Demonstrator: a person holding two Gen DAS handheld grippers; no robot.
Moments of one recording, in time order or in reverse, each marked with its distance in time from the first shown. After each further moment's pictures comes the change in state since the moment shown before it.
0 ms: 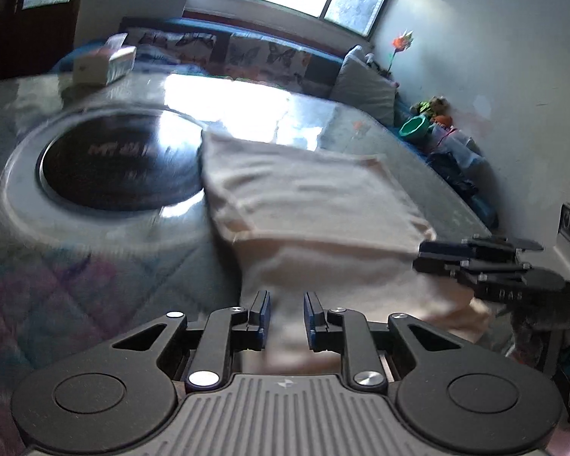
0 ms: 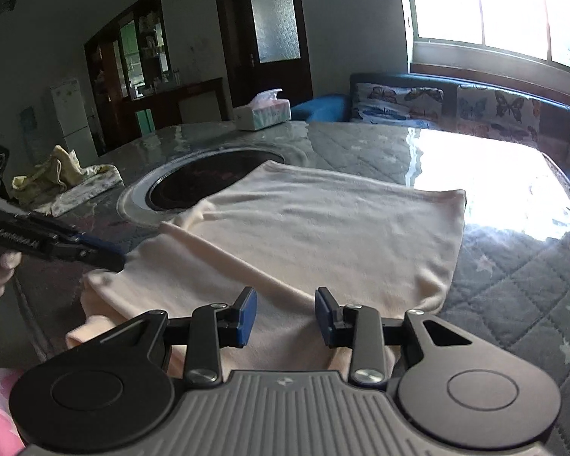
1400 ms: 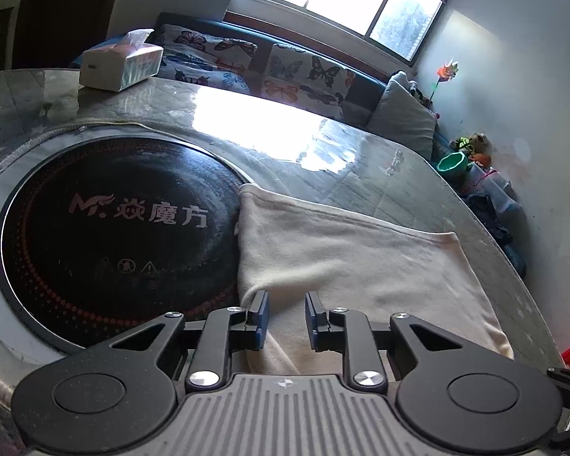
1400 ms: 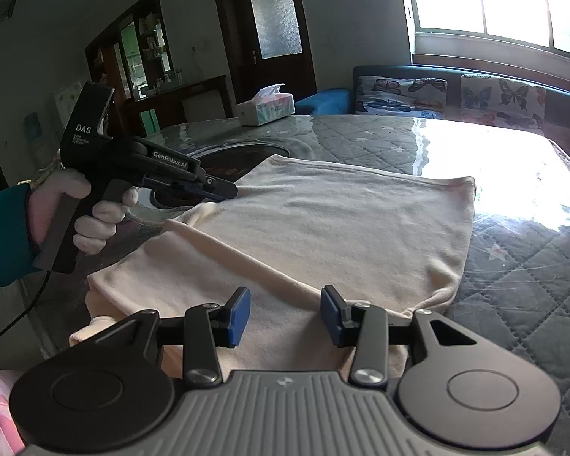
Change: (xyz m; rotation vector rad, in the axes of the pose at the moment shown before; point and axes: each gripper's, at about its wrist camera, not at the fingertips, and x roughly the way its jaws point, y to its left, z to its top) left arm 0.091 0.046 0.074 -0.113 -0.034 0.070; right arm 0.005 -0.001 -0.002 0.027 0.018 0.024
